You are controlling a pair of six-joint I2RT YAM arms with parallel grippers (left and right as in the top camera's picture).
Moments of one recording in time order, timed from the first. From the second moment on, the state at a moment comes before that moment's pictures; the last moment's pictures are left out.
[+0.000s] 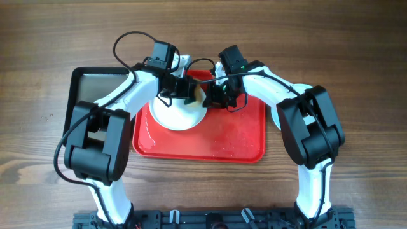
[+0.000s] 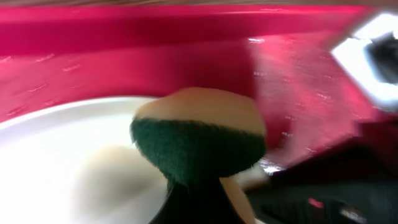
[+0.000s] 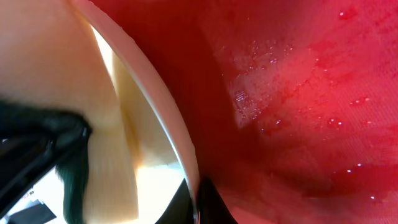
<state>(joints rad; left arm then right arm) -0.29 1.98 1.27 -0.50 0.38 -0.20 0.44 2.16 1.41 -0.59 -0.59 0.48</state>
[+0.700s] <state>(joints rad) -0.27 1.96 1.29 -0.85 0.05 -0.44 0.44 2.16 1.41 -0.59 -0.59 0.47</state>
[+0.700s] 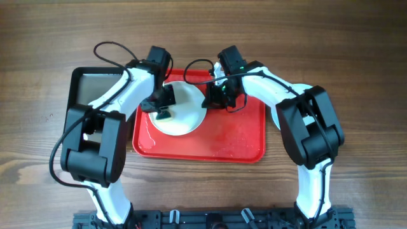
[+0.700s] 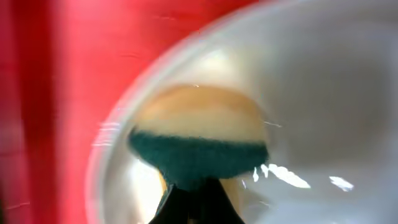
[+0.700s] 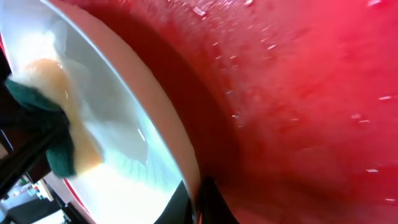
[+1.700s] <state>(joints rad) -0.31 2.03 1.27 -0.50 0.46 -0.39 0.42 2.16 1.41 -0.59 -0.58 0.50</state>
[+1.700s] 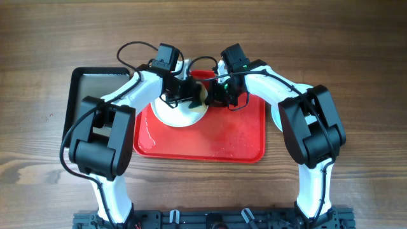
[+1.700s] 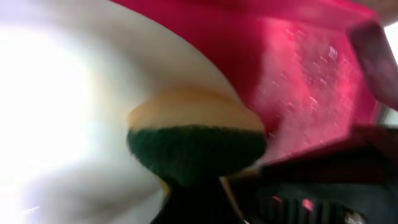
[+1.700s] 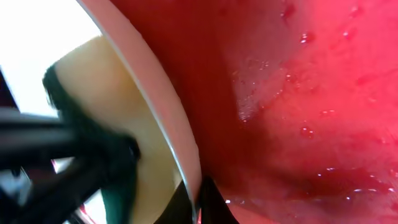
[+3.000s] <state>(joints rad) -0.26 2.03 1.27 -0.52 0.52 -0.22 0.43 2.16 1.41 -0.59 -0.59 0.50</state>
